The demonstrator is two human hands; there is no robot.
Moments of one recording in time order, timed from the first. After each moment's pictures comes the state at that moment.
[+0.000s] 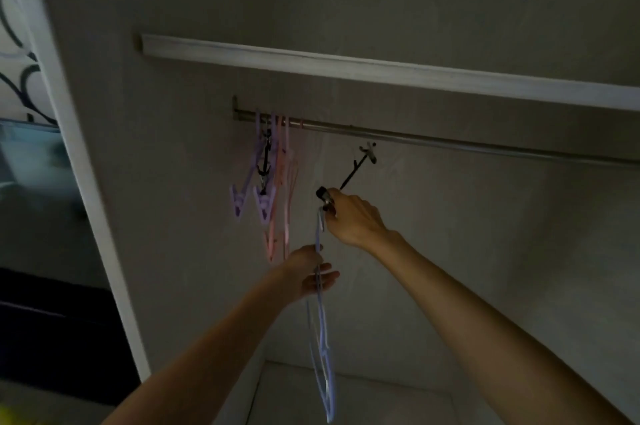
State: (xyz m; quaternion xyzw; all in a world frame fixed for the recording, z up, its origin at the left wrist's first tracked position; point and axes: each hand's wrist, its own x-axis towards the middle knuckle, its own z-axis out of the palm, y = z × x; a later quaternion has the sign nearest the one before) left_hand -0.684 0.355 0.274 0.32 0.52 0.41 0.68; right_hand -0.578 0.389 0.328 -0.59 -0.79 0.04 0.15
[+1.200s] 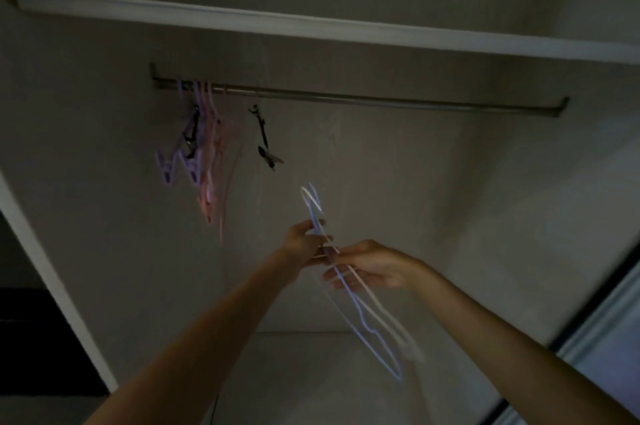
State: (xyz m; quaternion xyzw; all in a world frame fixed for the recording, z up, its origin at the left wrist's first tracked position) left_hand -0.587 0.301 0.257 0.44 0.47 0.40 0.65; right_hand -0.456 0.264 0.265 -0.61 -0.49 0.57 0.24
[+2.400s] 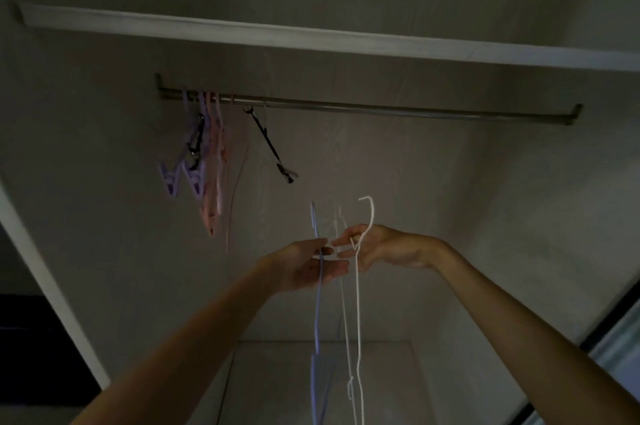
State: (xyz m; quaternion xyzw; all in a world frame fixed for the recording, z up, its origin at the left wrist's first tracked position) left_hand -0.615 0.312 0.263 0.39 0.43 0.24 0.78; right_hand -0.425 0.304 0.285 -0.49 -0.61 0.58 0.22
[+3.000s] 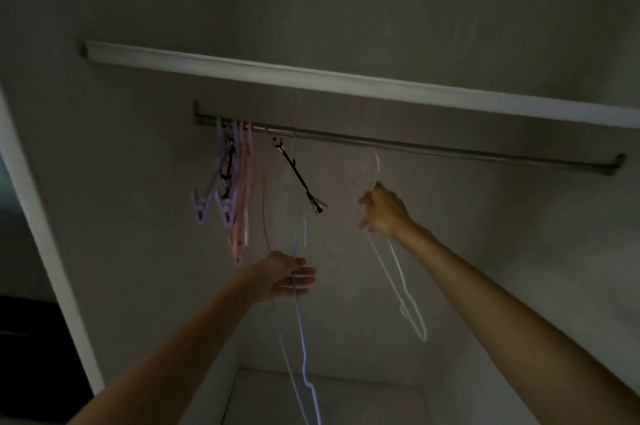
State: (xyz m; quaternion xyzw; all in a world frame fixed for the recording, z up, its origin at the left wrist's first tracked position) left_hand -0.670 0.342 0.283 0.39 0.52 0.34 0.68; right_hand -0.477 0.391 0.348 -0.70 -0.65 0.14 0.27
